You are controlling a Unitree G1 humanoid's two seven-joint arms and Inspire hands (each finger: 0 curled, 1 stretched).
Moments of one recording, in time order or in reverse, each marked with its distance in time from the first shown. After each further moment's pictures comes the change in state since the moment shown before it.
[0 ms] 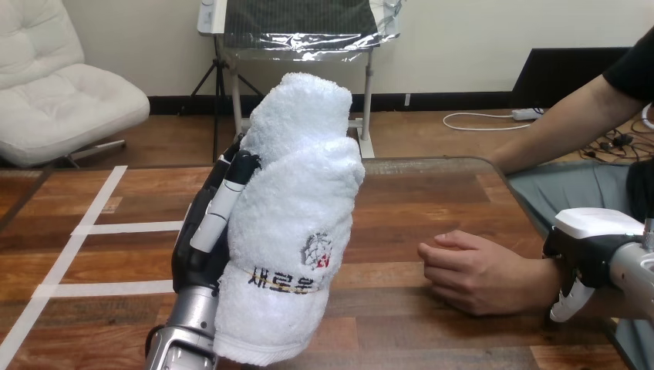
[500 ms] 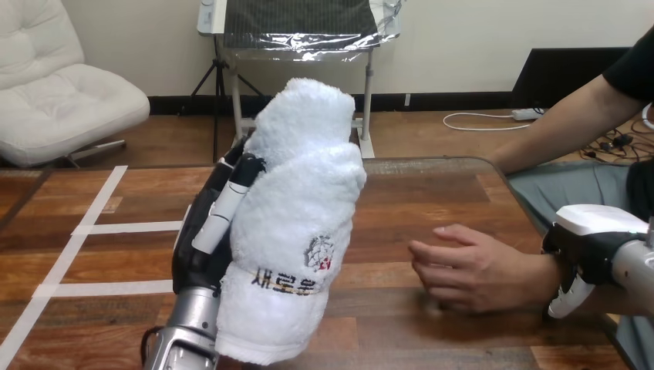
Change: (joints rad) left arm -0.008 0.000 0.002 0.024 0.063 -0.012 0.024; right arm 0.008 0.000 -0.028 -0.005 0.030 -0.011 -0.012
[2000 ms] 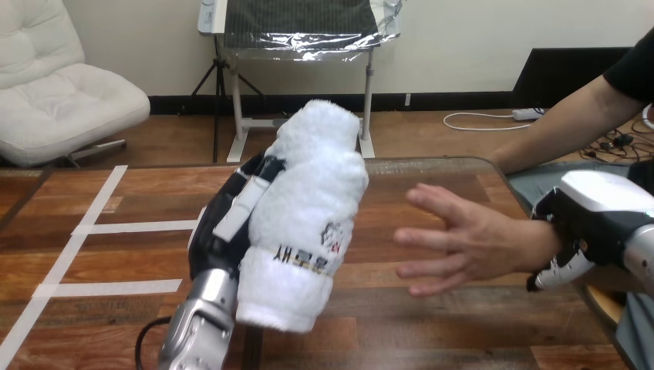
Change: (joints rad) left arm -0.211 -0.006 0.063 0.304 0.147 -0.018 0.077; right arm 0.101 -0.001 -0.150 -0.217 0.092 -0.026 -0.063
